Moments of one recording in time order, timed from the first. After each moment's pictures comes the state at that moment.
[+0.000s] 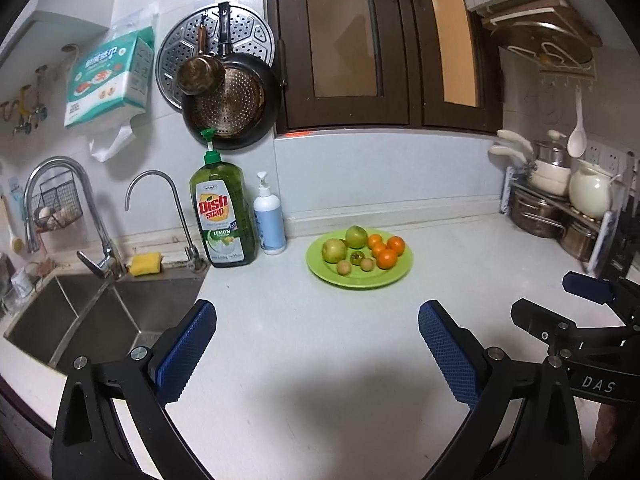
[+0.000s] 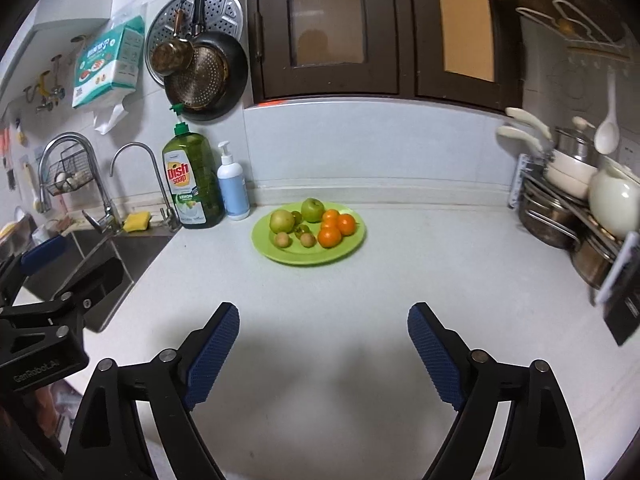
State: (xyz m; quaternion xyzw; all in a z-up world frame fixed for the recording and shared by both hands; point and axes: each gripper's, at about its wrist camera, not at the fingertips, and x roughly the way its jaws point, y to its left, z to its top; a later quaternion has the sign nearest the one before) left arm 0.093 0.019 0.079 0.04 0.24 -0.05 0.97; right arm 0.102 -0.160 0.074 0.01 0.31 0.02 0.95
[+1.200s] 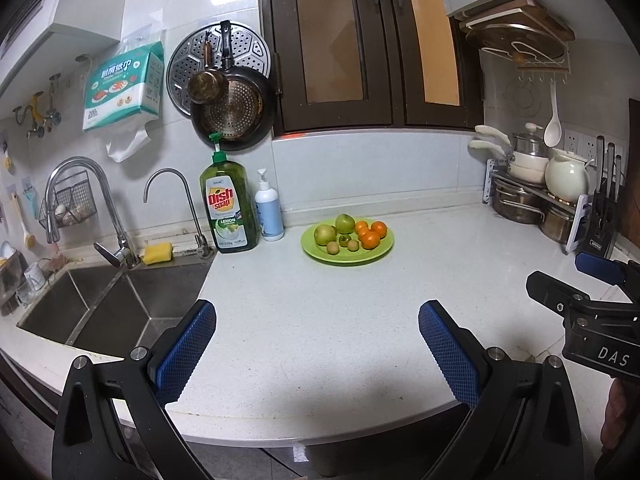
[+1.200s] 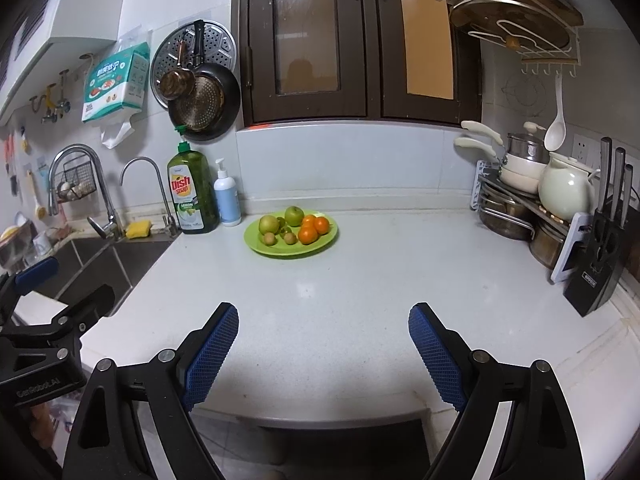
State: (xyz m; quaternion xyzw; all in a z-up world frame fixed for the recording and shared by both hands) left arm 0.009 0.013 0.082 0.05 0.24 -0.05 0.97; right arm 0.003 -0.179 0.087 0.01 0.27 -0.01 0.96
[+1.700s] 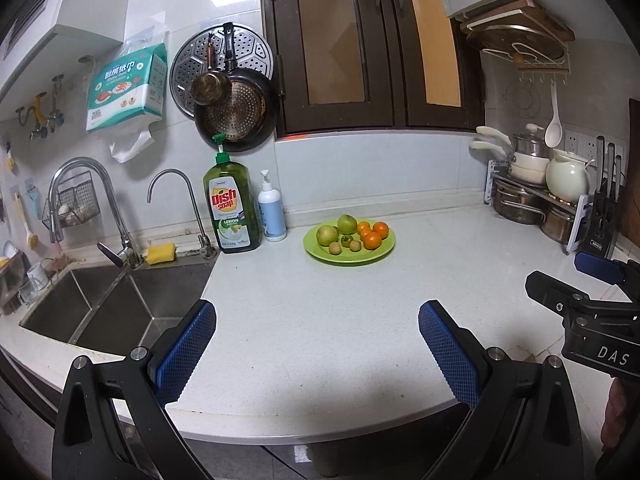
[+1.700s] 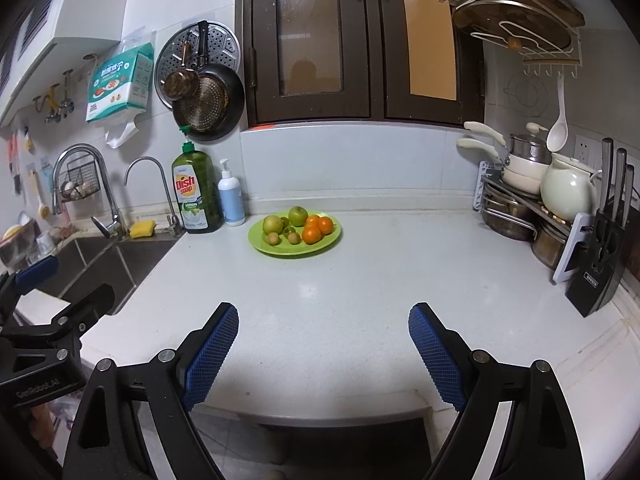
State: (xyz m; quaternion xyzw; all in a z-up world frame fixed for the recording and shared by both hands) left arm 0.004 0.014 0.082 0.05 0.23 -0.05 0.97; right arm 0.001 -0.180 0.087 0.01 0.27 0.00 0.96
